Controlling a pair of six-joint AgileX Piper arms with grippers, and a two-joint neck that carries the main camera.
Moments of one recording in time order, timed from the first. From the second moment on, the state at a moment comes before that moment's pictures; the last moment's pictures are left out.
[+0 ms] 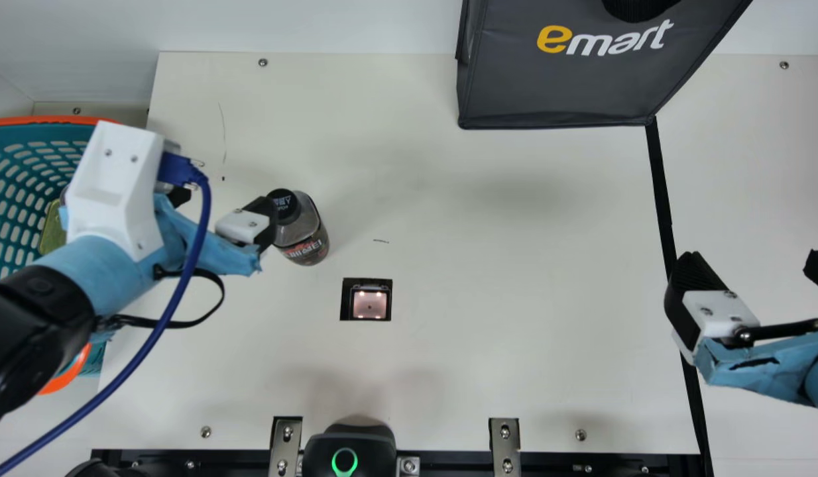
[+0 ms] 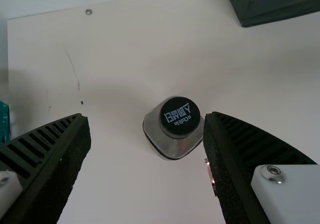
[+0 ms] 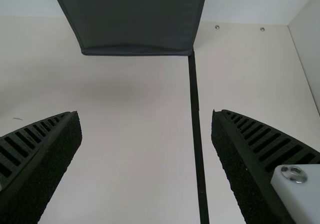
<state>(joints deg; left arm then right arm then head) -33.6 64.3 -59.7 13.5 49.0 -24.1 0.7 42.7 -69.8 -0.8 69.6 -2.3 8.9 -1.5</state>
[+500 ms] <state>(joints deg) -42.0 71.2 -62.8 23.4 52.5 -42.4 0.7 42.7 -69.8 -0.8 69.6 -2.3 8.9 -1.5</state>
